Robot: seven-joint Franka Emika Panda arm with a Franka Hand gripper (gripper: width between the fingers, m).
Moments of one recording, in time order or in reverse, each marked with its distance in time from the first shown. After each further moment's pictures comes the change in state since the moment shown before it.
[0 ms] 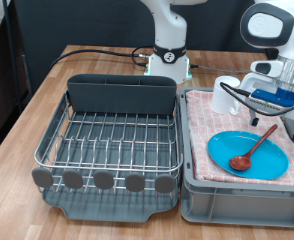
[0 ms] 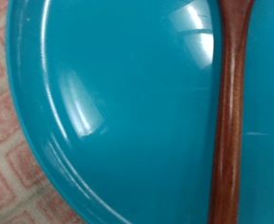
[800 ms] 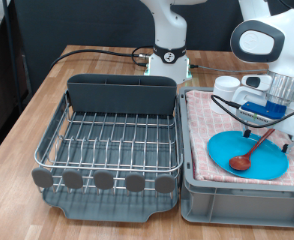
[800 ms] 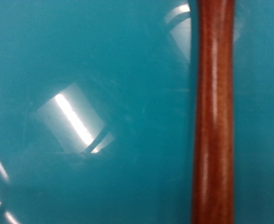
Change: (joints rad) arm 0.018 0.044 -0.058 -0.030 -0.143 0.090 0.182
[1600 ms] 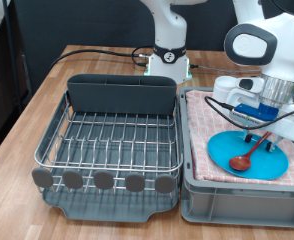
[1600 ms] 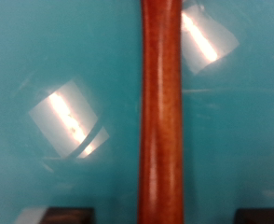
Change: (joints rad) arm 0.000 0.000 -0.017 -0.018 -0.014 0.006 0.016
